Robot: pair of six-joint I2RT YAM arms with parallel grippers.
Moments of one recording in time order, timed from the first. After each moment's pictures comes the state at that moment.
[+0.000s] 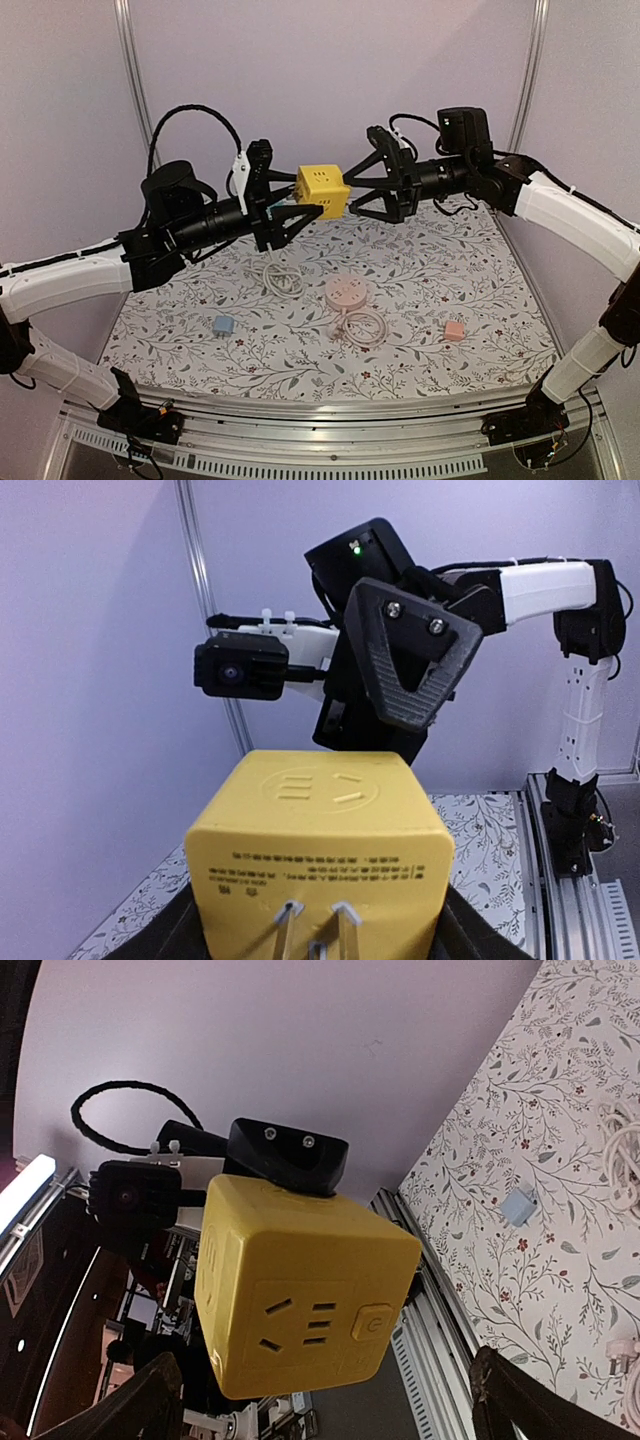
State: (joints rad) left arm -0.85 1.28 1.00 0.38 0.33 0.15; right arm 0.67 1.55 1.54 -0.32 -0.94 0.81
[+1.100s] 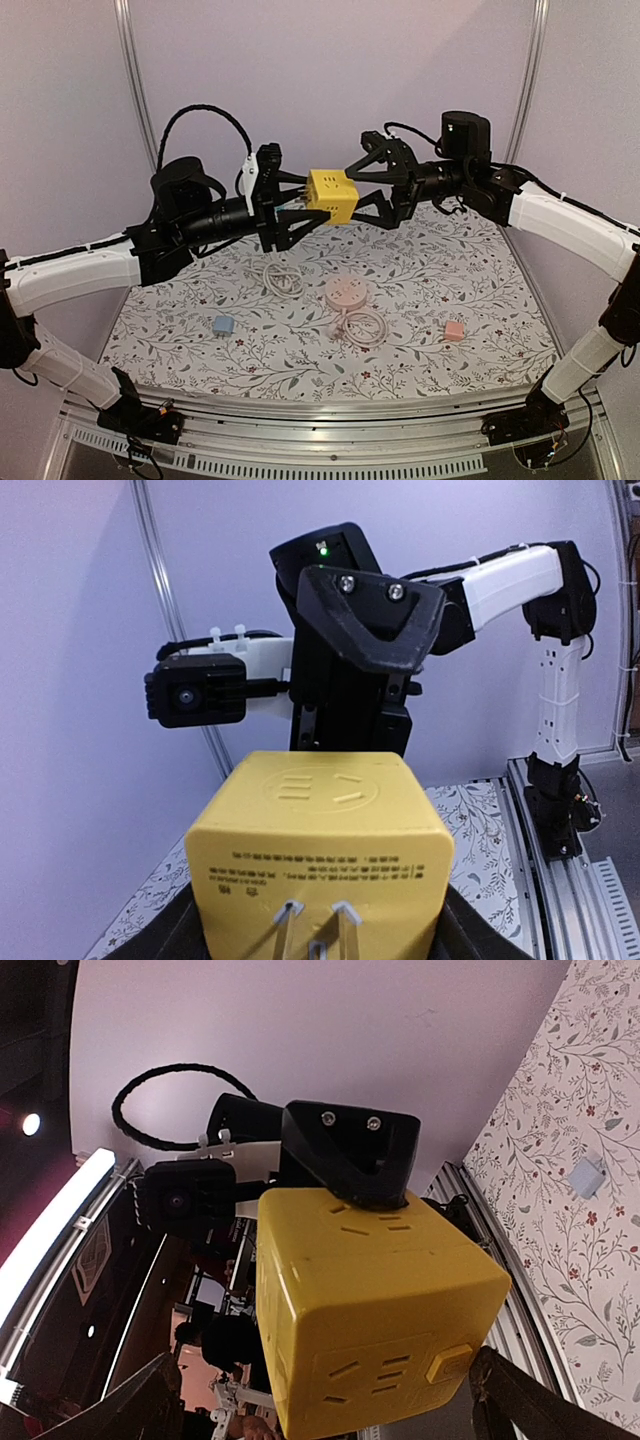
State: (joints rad) left arm -0.84 1.33 1.03 0.39 0.45 0.19; right arm 0.68 1.55 1.44 -0.01 -1.11 1.11
